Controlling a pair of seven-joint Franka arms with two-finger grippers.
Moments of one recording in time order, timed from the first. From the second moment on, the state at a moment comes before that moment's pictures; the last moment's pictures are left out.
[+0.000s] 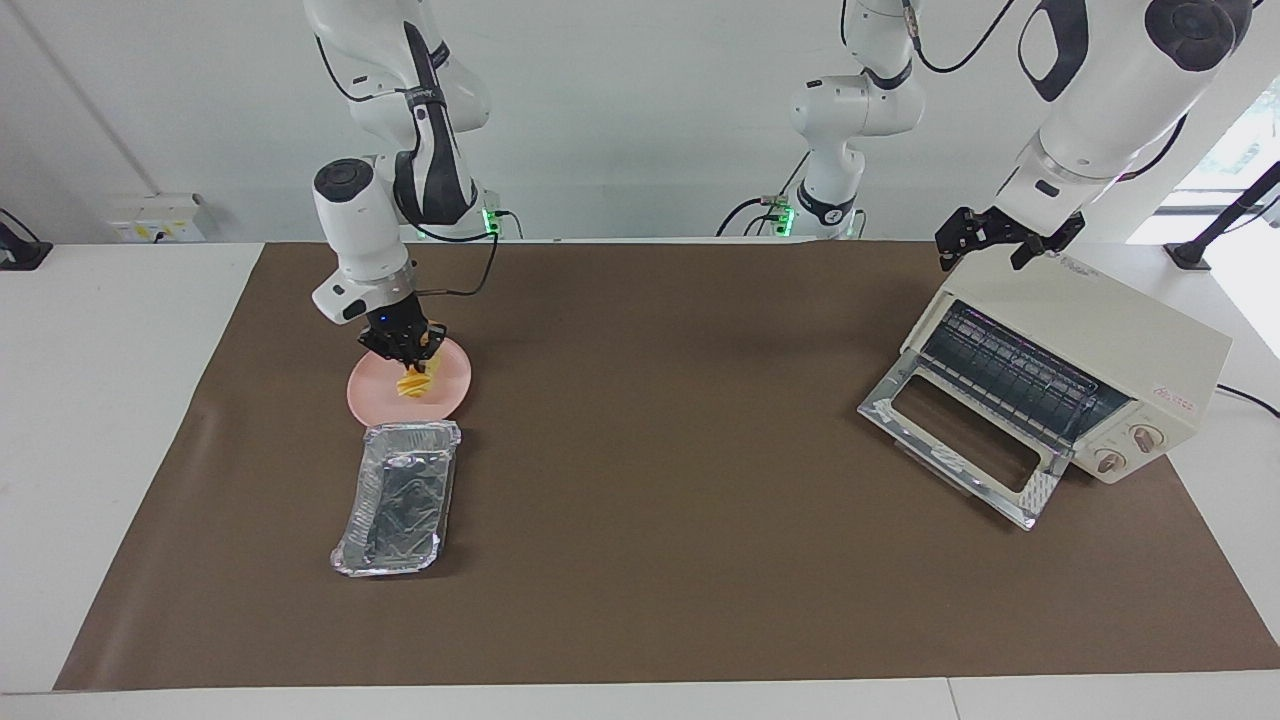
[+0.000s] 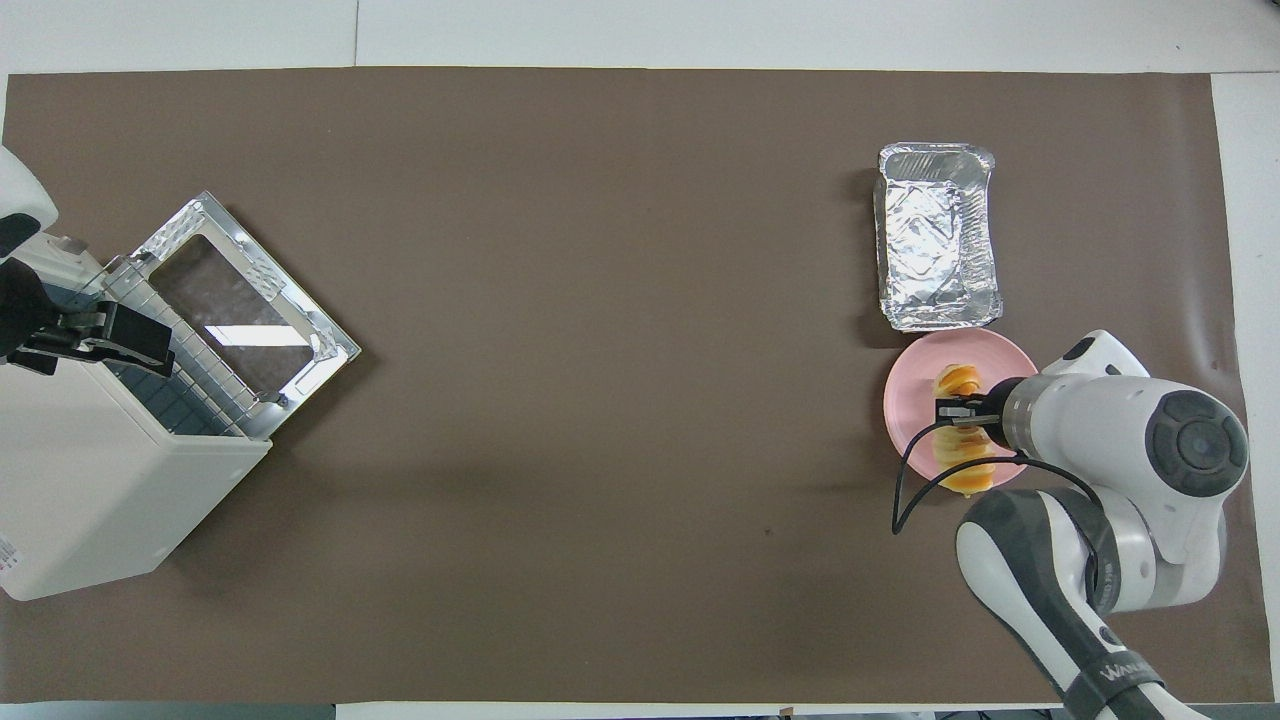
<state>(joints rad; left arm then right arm) -0.03 -0.01 -0.05 -1.62 0.03 1.44 0.01 0.04 -0.11 0.02 -2.53 -0.02 2.56 0.08</state>
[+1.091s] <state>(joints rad) -0.03 -0.01 -0.05 -1.62 0.03 1.44 0.01 0.02 -0.09 0.02 -2.04 -0.02 1.98 -0.01</state>
